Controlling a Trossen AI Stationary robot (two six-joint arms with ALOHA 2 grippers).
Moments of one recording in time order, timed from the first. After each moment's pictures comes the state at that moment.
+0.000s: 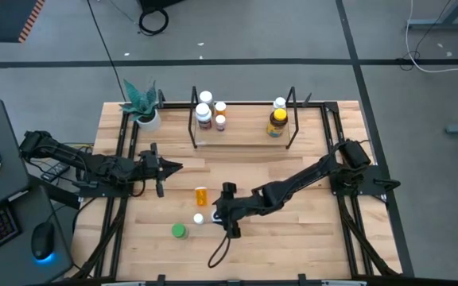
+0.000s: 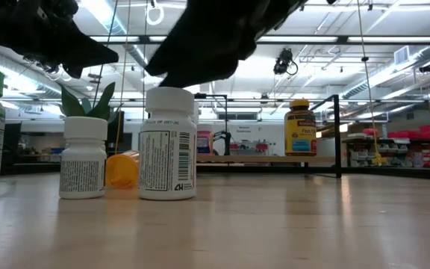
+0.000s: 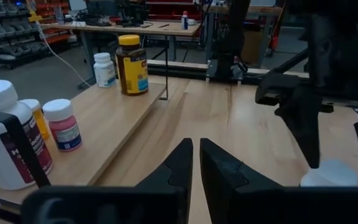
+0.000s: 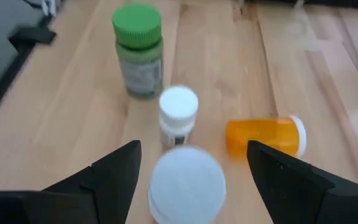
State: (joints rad) left arm -0.30 0.57 0.23 0.20 -0.55 -0.12; right arm 0.35 1.96 1.34 -0.06 0.26 0.14
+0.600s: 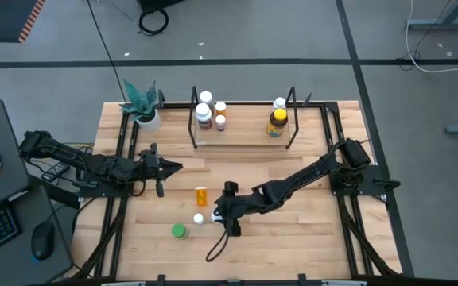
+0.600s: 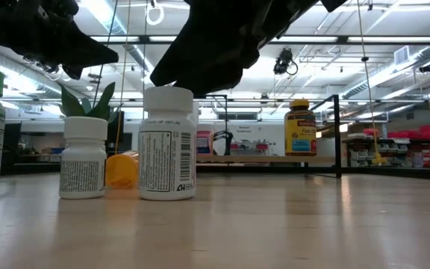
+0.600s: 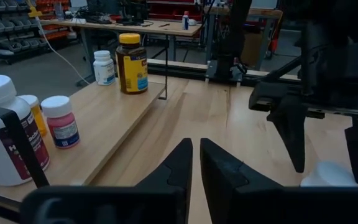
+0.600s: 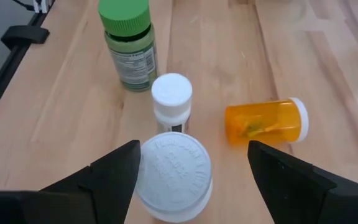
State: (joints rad) left arm -0.30 0.57 0.23 0.20 -0.55 -0.15; right arm 0.33 1.96 1.32 -0.06 0.24 0.20
